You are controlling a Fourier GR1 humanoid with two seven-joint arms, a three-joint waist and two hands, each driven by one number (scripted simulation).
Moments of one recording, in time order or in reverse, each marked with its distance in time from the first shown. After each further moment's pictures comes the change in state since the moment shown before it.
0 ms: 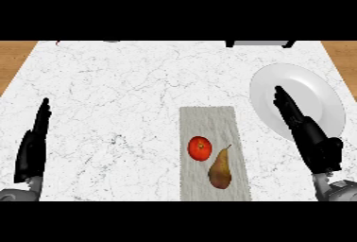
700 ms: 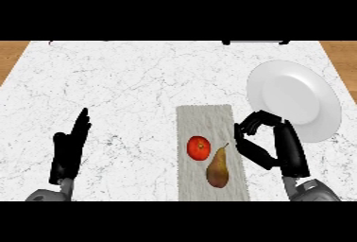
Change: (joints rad) left arm -0.002 -0.145 -0.071 -0.006 0.117 -0.094 0.168; right arm -0.035 0.114 0.116 0.016 0.340 -0.252 -0.054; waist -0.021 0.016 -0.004
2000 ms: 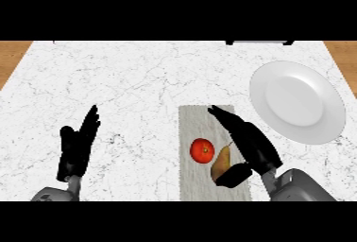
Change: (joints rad) left arm -0.014 -0.047 -0.009 -0.061 -0.021 -0.016 0.098; right arm -0.164 -0.019 0.197 0.026 0.205 0.397 0.350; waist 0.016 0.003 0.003
